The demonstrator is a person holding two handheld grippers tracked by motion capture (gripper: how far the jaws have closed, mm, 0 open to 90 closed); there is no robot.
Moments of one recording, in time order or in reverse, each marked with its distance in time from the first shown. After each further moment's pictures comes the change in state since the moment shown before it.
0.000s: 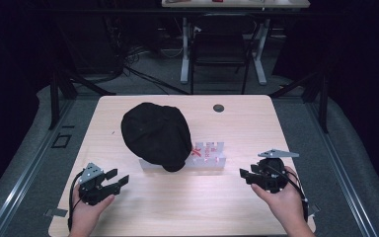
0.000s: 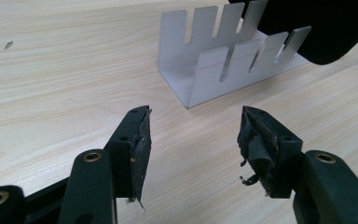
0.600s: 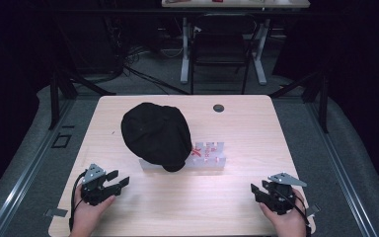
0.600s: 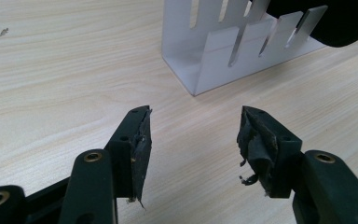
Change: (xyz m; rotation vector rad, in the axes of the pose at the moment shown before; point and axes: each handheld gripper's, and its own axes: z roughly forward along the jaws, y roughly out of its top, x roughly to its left) left arm 0.004 -0.007 0.008 0.031 0.006 0.015; right arm -0.026 -0.073 0.017 -0.085 -0.119 0.020
